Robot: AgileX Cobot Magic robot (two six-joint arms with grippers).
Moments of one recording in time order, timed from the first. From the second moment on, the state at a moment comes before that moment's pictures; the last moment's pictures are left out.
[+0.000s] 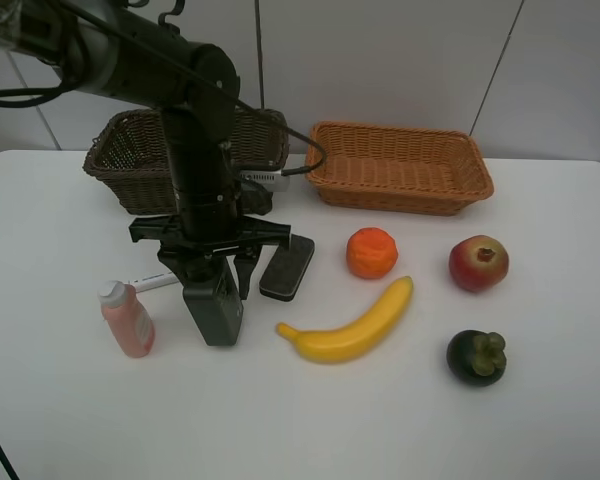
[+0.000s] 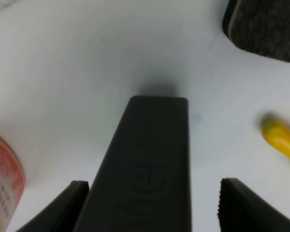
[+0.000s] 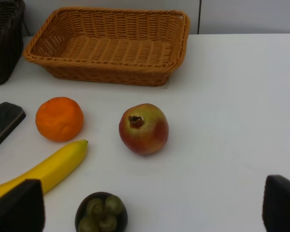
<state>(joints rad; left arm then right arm) -0.62 2.05 -1.37 -0.13 1.05 -0.50 0.12 0.00 -0.51 -0.04 1.07 0.06</state>
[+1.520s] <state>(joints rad) -0.17 2.22 -1.93 -0.05 0.83 -0.29 0.12 0.00 -0.51 -0.04 1.07 0.06</state>
